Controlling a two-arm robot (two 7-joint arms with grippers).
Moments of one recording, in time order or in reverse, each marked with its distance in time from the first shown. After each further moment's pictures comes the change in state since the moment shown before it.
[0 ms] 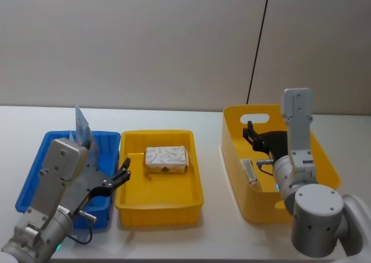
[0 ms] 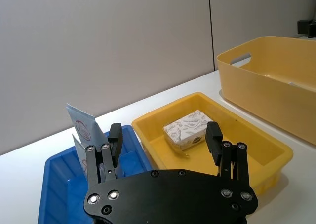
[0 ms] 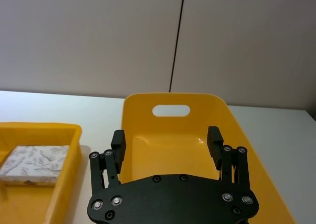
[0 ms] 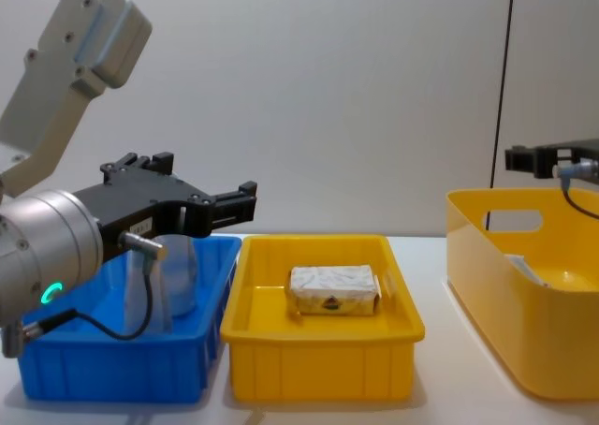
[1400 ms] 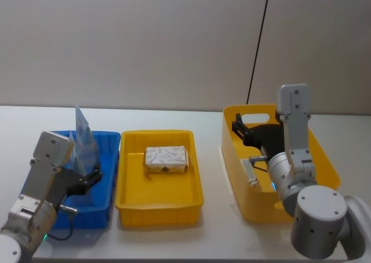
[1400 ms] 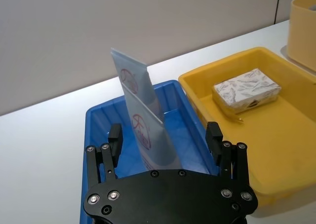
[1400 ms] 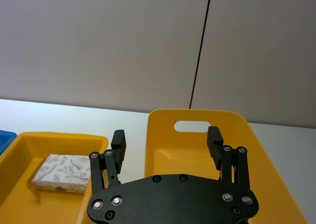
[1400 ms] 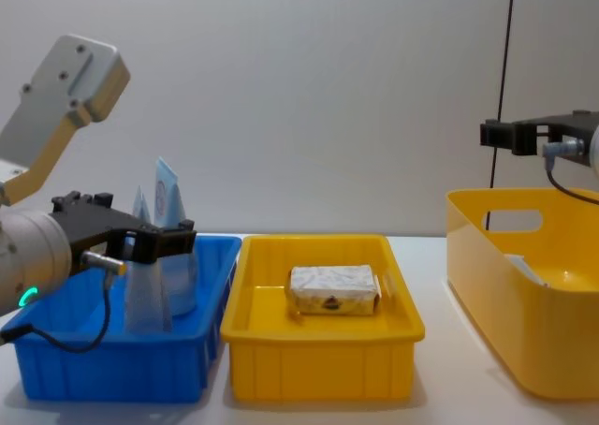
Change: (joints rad) left arm -0.046 -0.045 -0.055 0.084 0.040 0.191 0.076; right arm -0.019 0.006 -0.012 -0.044 0.016 -0.053 0.075
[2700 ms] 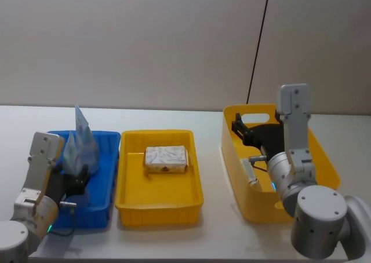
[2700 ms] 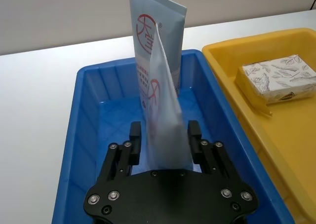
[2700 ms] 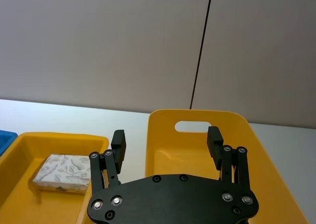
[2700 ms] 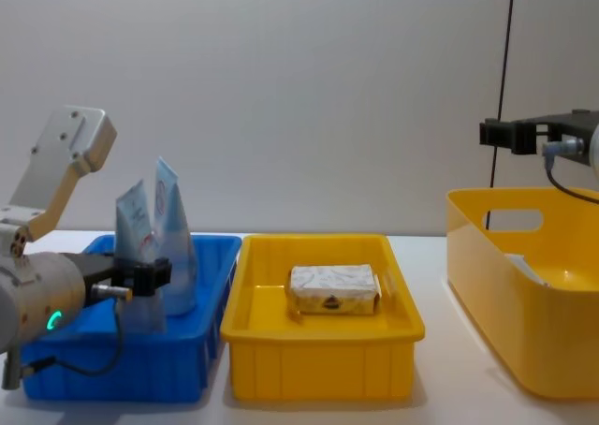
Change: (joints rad) left arm -0.127 -0.128 -0.069 0.307 -0.066 -0.020 -0.043; right arm -0.001 0.000 0.000 -0.001 0.001 -0.001 0.002
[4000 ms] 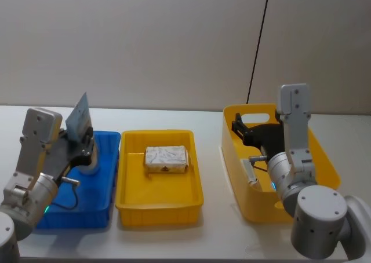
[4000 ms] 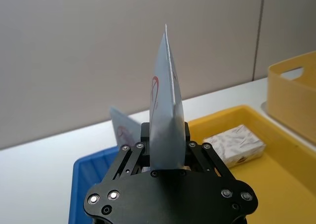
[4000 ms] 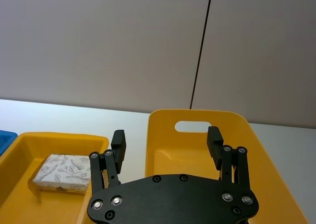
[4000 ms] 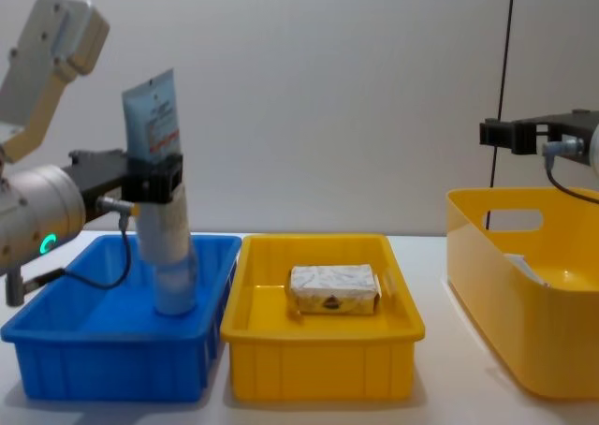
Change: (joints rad) left arm 0.033 0.042 -0.014 -0.157 0.039 -0.176 -0.107; right arm 0.000 0.000 0.000 0.000 0.000 0.000 0.000
